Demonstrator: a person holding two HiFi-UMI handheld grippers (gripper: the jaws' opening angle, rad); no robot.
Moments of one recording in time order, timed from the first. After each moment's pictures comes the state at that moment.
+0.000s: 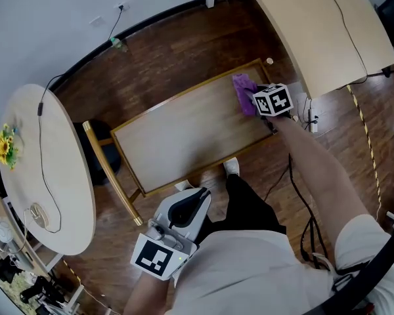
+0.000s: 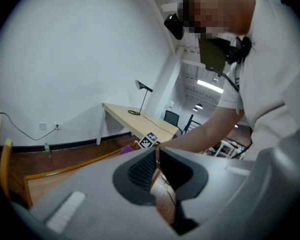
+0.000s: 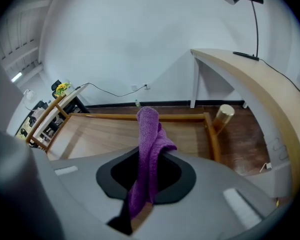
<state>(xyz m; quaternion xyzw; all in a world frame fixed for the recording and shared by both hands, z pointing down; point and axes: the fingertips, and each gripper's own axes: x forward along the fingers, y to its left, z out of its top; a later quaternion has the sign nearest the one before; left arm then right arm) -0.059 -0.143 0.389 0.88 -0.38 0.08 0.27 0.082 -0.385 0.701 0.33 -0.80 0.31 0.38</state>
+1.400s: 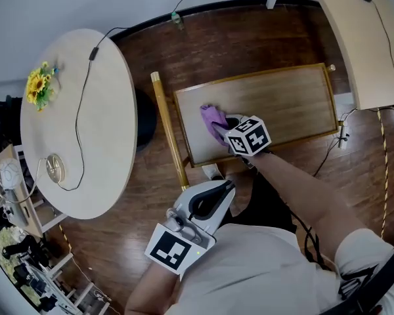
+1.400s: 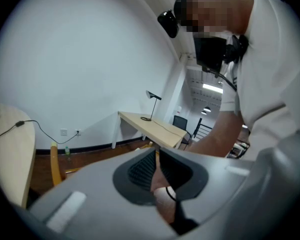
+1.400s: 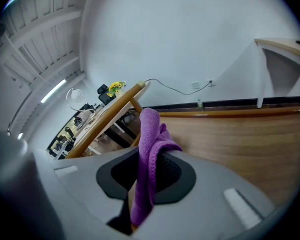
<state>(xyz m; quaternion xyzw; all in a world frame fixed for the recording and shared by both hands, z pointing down) -0.166 -0.081 0.364 0.86 -0.44 0.07 0.25 -0.244 -0.174 0.641 0.12 -0.88 0.34 0.30</state>
